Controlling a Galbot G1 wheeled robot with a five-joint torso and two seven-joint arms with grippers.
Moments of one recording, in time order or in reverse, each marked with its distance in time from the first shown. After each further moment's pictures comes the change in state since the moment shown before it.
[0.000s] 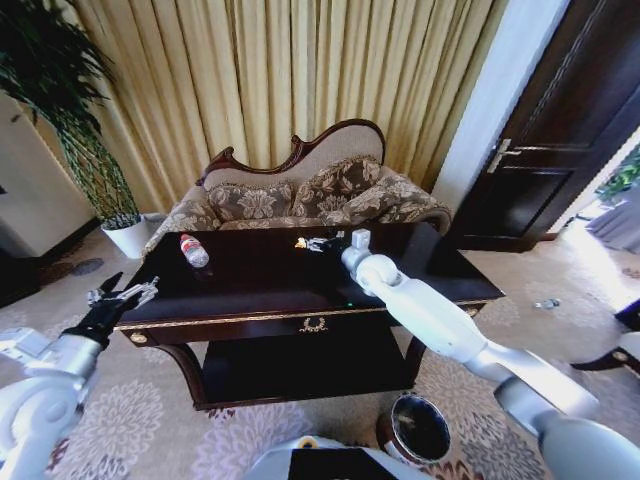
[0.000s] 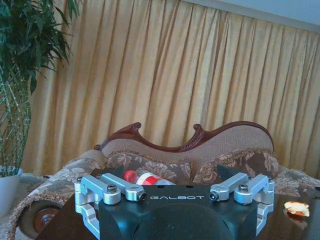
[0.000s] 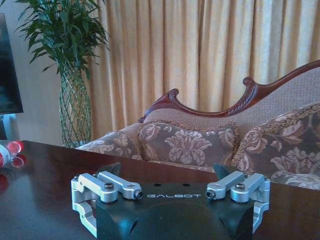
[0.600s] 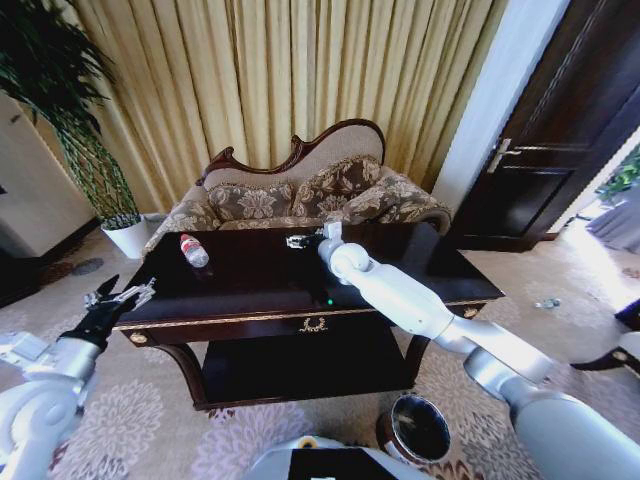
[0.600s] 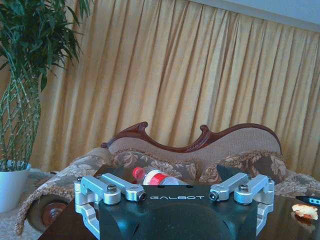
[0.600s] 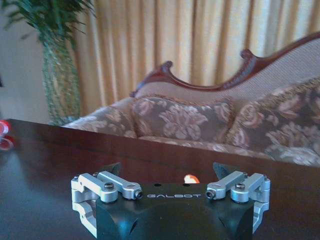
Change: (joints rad) left arm 0.010 -0.037 -0.012 0.002 0.002 -0.003 0.001; right arm 0.108 0.117 -0.127 -0.090 0.096 -0.100 0.194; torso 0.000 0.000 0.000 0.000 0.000
